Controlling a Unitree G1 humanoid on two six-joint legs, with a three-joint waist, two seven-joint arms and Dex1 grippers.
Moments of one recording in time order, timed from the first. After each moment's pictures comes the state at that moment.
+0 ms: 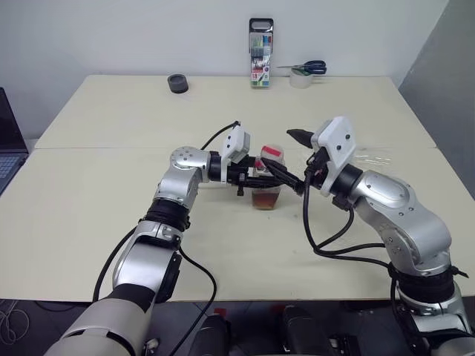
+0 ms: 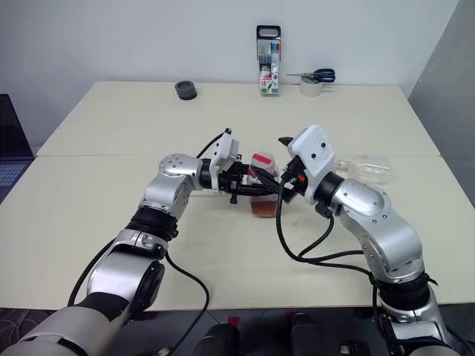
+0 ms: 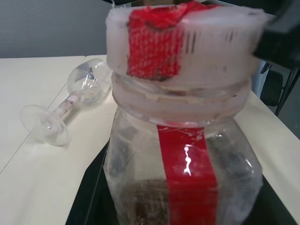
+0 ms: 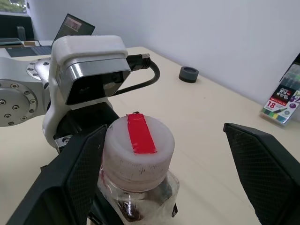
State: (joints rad) left arm -0.95 0.28 -0.11 0.69 -0.23 0.01 -1.43; right arm -0.53 -0.44 0.10 -0.54 0.39 0.74 0.43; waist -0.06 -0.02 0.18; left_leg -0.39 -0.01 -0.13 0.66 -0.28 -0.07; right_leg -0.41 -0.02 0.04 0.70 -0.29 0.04
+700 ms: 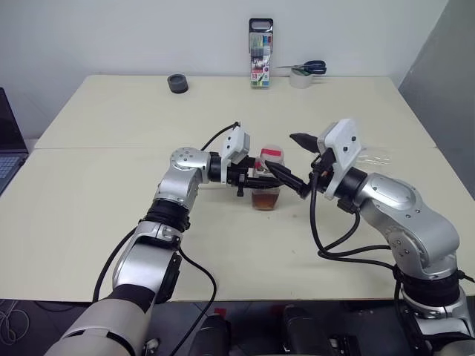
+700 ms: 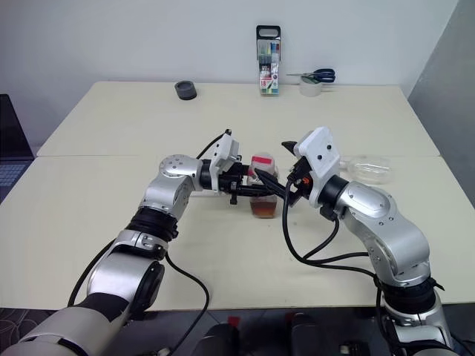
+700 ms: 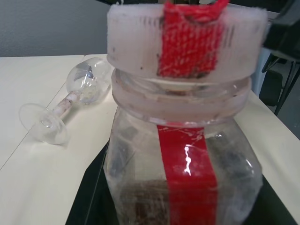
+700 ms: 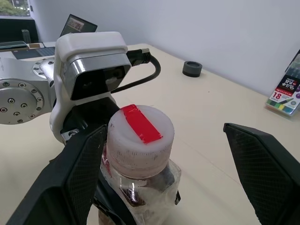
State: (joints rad) left arm -0.95 0.28 -0.11 0.69 -0.23 0.01 -1.43; right arm -0.51 -0.46 0.07 -0.57 0.44 0.77 0.44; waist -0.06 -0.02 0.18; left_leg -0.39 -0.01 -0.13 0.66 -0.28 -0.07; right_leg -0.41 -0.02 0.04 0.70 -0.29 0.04
